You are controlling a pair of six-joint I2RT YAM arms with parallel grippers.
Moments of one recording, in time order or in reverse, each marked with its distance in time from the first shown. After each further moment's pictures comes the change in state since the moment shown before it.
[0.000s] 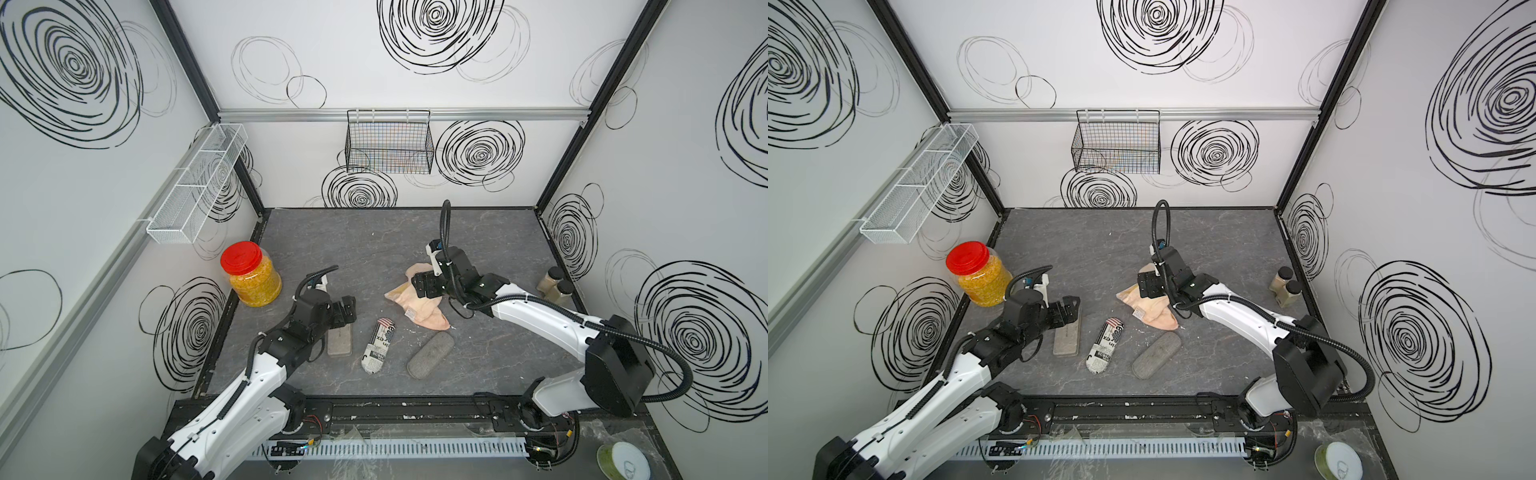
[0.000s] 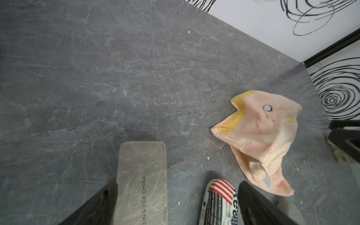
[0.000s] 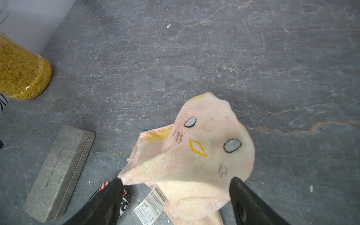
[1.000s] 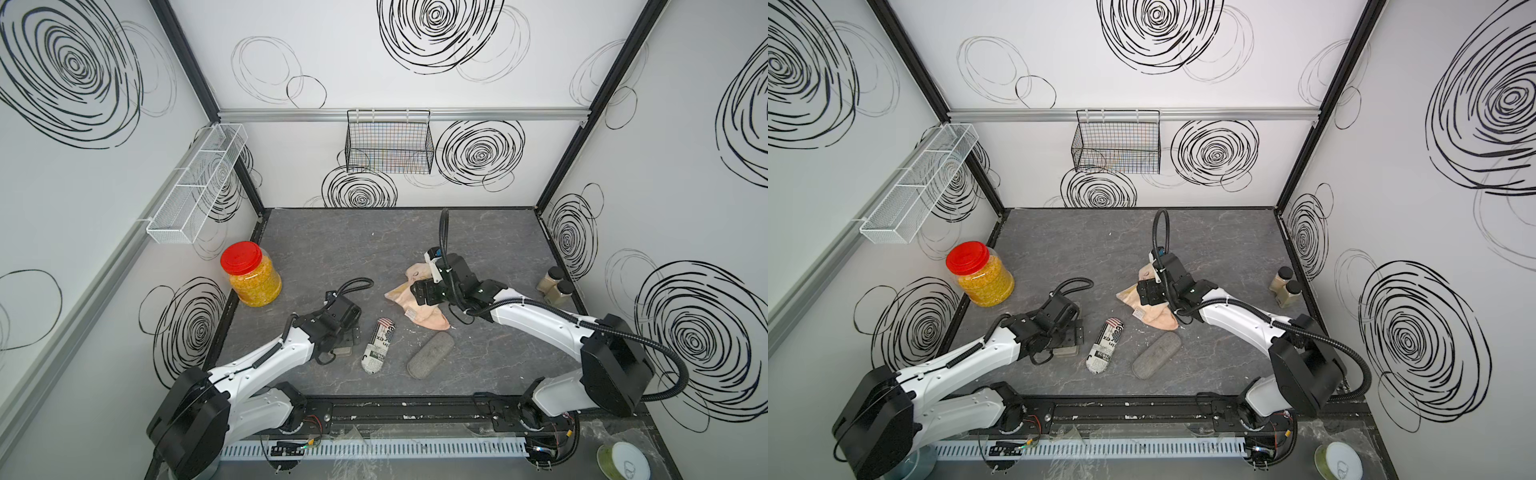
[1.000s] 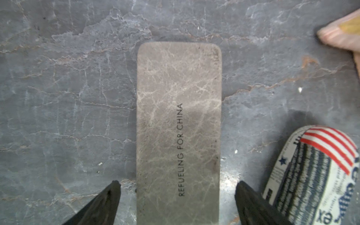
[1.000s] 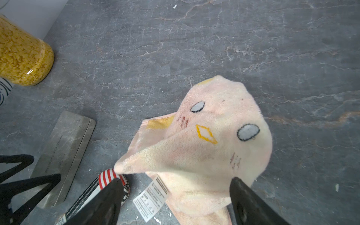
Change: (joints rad) left arm -0.127 0.320 0.055 -0.239 -0.099 -0.077; right arm 0.002 0.047 -0.042 0.054 -0.050 0.010
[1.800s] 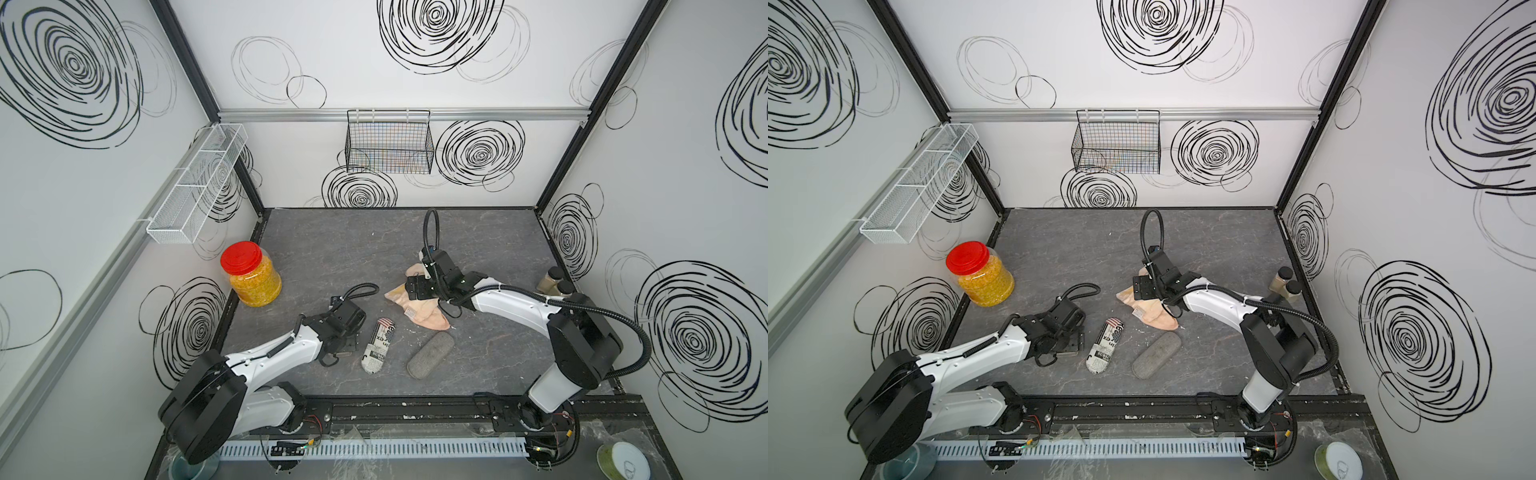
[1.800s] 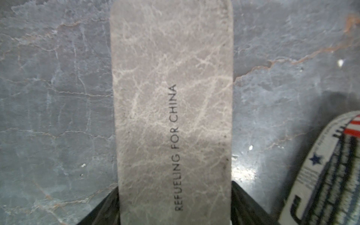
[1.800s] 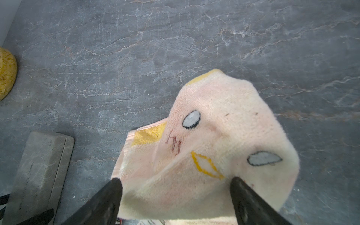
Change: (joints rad) left arm -0.036 0.093 -0.027 0.047 0.005 0.000; right arm 0.000 0.159 0.090 -0.016 0.030 0.089
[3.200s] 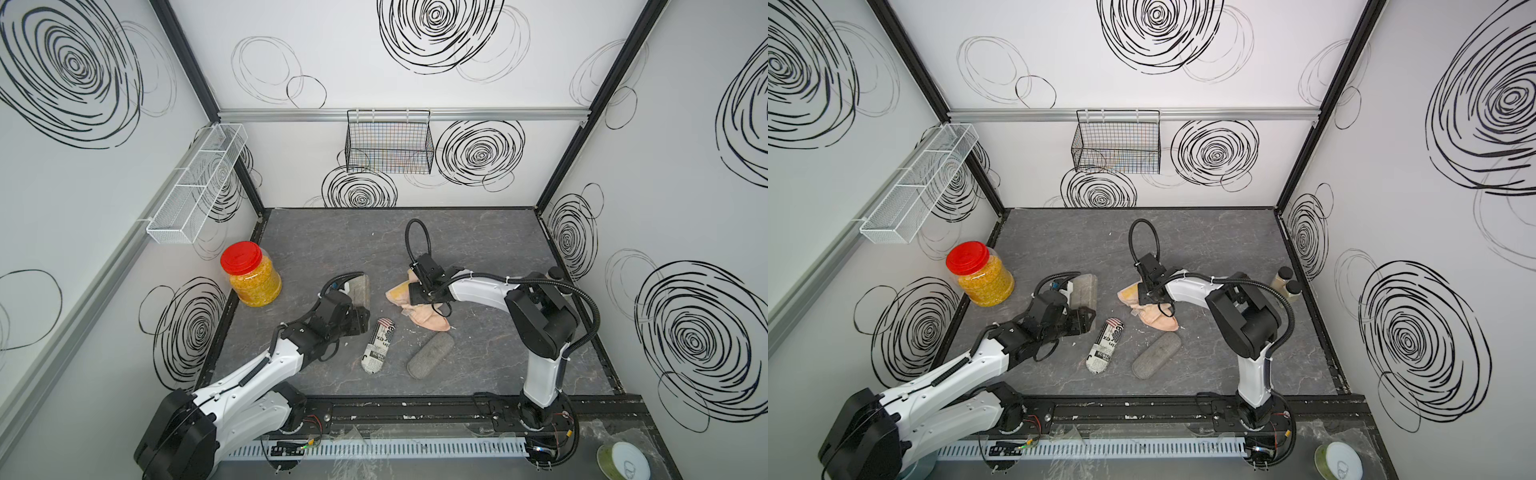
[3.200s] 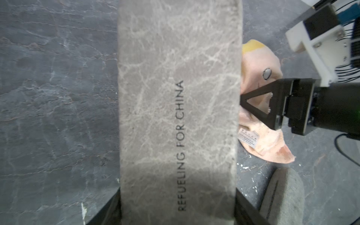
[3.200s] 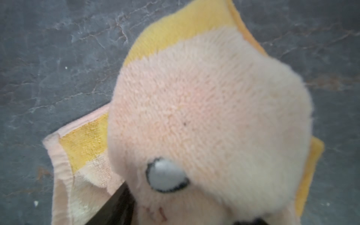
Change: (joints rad) left arm 0.079 -0.225 -0.053 0.343 0.208 0.072; right arm -0.015 0.266 0.133 -0.135 0.062 0.038
